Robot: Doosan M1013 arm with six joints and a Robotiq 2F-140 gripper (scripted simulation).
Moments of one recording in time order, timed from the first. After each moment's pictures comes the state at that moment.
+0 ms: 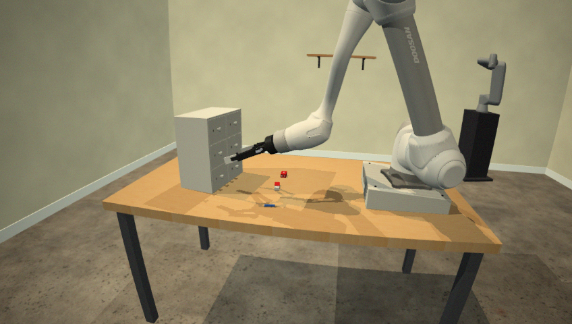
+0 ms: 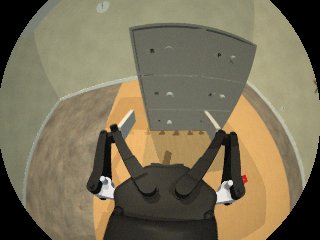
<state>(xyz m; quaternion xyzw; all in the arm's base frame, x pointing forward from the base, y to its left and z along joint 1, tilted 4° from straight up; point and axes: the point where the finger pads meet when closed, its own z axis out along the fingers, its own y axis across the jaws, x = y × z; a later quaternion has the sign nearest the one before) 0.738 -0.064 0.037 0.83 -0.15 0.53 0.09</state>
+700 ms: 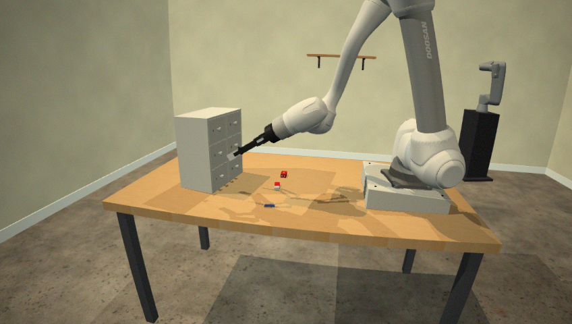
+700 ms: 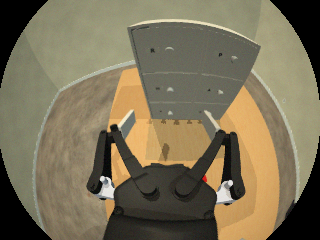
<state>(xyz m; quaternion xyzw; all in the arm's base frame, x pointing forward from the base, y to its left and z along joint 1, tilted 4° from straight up) 0.724 -0.058 0.054 0.88 -0.16 0.45 0.07</state>
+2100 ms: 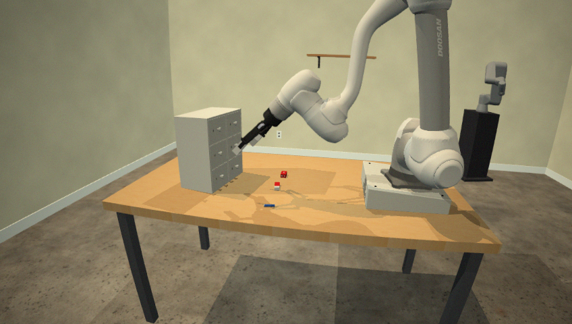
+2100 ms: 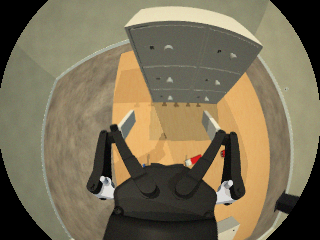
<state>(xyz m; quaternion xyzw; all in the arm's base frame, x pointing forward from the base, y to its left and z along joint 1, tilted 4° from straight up) 0.700 -0.050 0.082 0.93 -0.17 0.33 0.05</state>
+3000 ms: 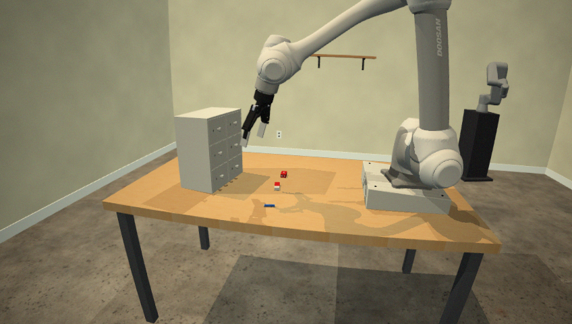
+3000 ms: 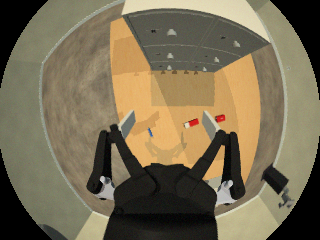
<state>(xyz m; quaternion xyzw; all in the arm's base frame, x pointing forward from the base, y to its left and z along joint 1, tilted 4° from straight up) 0.667 -0.028 0.124 0.98 -0.18 0.11 0.03</state>
